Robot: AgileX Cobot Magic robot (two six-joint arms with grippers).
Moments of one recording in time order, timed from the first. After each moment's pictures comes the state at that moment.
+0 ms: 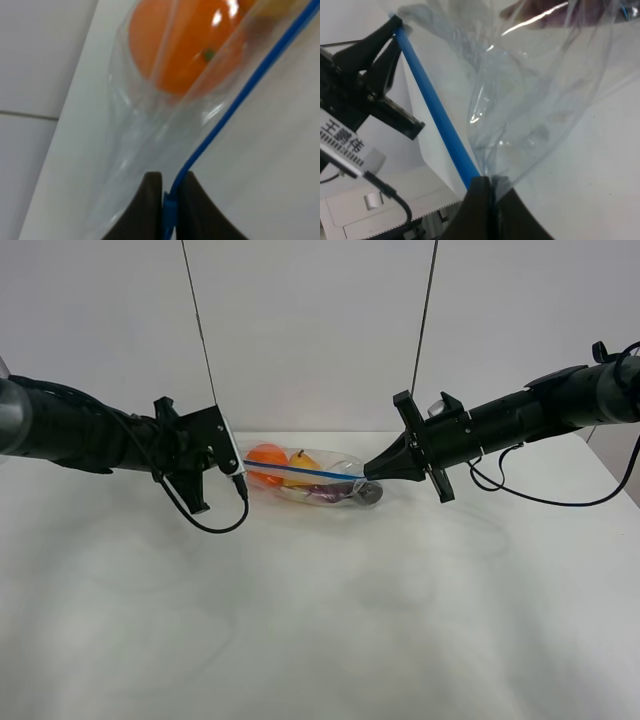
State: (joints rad) left arm -0.23 1.89 -1.05 -1.46 -0.08 2.46; right arm 0.05 2.05 -1.32 1.21 1.10 -0.53
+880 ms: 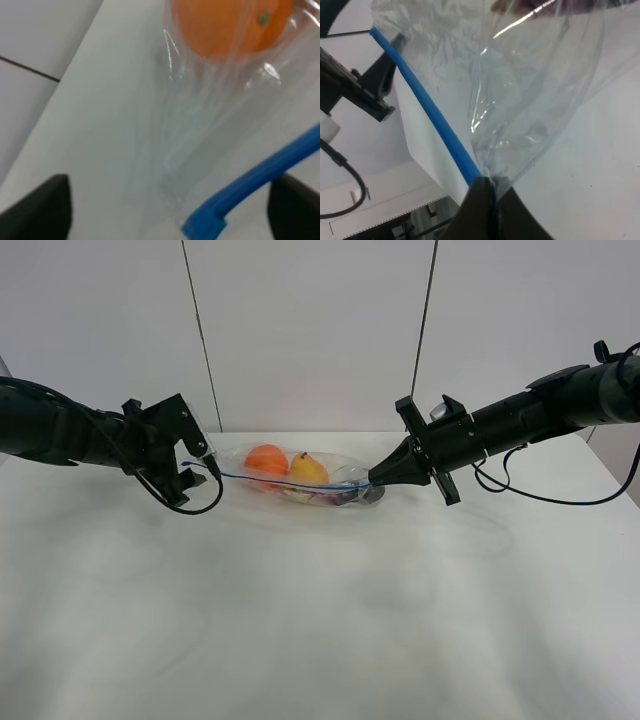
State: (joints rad) left arm -0.10 1.88 -1.05 -1.47 0.06 2.35; right arm 0.05 2.05 -1.32 1.17 1.10 -0.53
